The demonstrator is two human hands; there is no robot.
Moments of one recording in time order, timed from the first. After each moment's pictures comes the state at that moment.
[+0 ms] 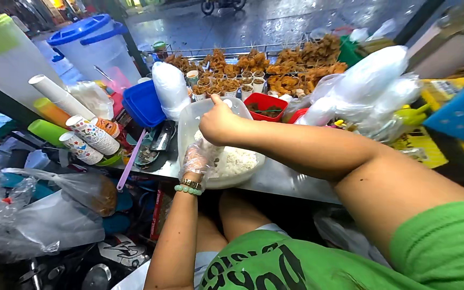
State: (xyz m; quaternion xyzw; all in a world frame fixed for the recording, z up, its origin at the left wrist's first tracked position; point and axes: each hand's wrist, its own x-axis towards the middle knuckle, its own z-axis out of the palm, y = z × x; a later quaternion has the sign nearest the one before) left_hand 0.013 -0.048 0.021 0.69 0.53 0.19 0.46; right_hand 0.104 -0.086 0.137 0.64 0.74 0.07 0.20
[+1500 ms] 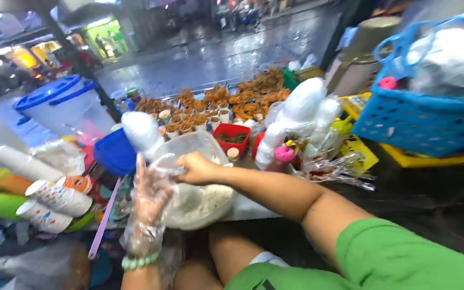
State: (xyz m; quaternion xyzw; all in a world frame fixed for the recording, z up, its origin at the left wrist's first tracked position) left_hand -0.024 -0.046 0.049 0.77 0.21 0.44 0.40; right_hand 0.159 -0.099 0.085 0.54 0.73 -0.20 -0.36
